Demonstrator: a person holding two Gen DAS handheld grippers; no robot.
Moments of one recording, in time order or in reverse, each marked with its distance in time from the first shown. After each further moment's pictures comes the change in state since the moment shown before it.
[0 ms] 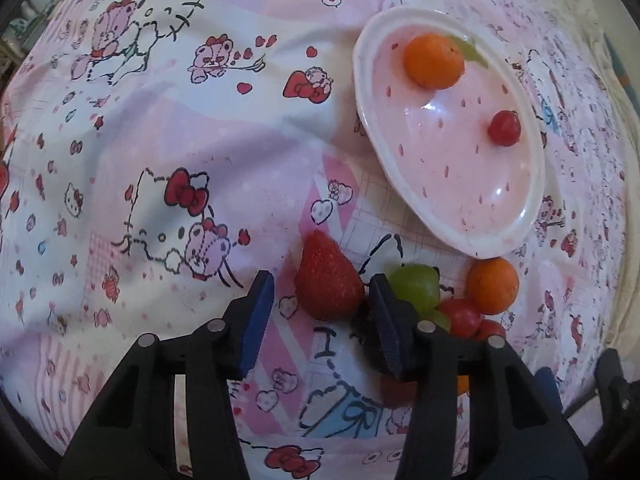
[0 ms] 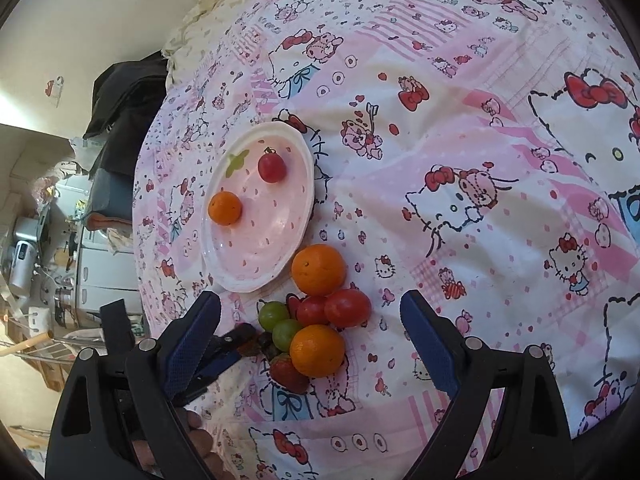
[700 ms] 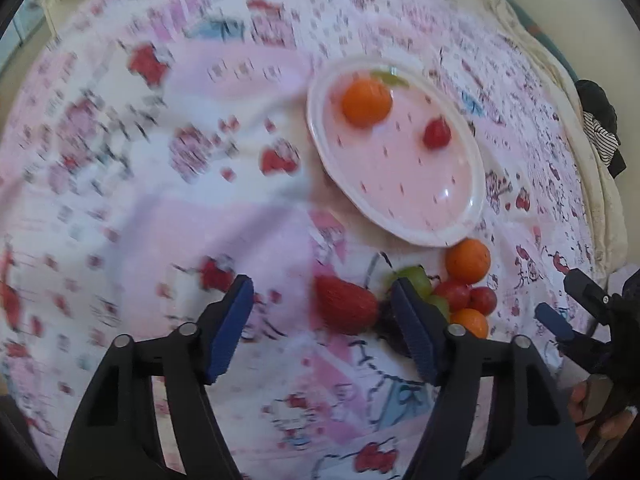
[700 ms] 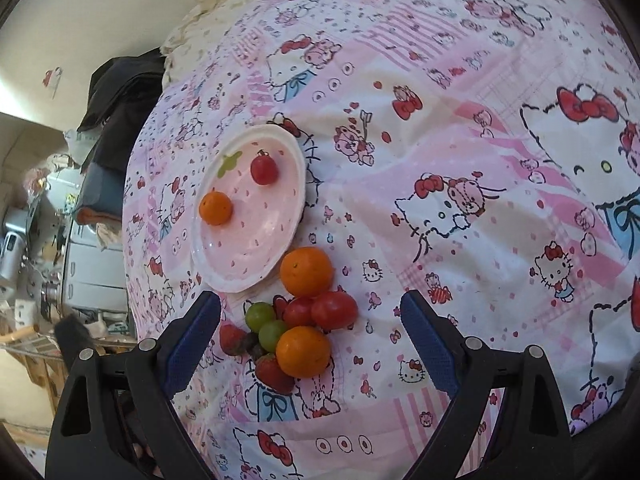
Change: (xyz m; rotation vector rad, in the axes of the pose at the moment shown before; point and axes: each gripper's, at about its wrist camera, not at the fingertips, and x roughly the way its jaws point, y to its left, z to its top) left arm -0.028 0.025 0.017 0.308 -0.089 -0.186; right arm 0.000 0.000 -0.001 -0.033 -0.015 -0.059
